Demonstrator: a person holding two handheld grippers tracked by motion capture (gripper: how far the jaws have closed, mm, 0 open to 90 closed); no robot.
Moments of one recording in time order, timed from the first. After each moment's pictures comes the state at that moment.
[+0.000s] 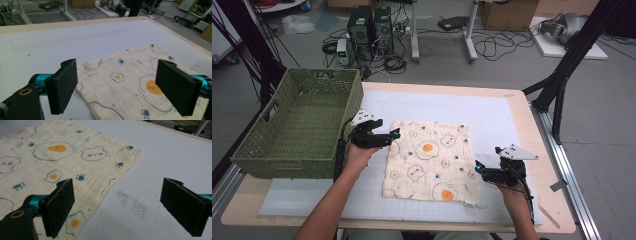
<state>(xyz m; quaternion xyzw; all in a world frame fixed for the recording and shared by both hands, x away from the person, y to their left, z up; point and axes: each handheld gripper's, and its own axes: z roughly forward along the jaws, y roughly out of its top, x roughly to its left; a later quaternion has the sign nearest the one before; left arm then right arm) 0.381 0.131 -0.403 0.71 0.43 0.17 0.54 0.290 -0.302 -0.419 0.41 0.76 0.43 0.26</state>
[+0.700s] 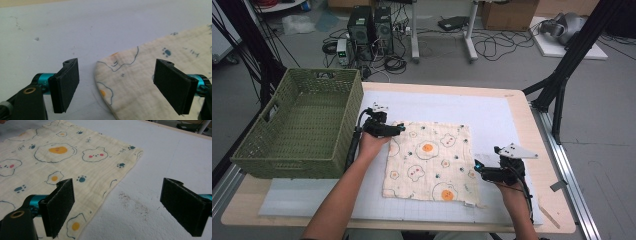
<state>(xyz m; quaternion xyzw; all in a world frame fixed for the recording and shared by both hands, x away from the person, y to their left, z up) 0.438 0.106 -0.436 0.74 0.48 0.19 0.43 0.293 -0.301 -0.420 0.41 0.76 0.43 0.25</state>
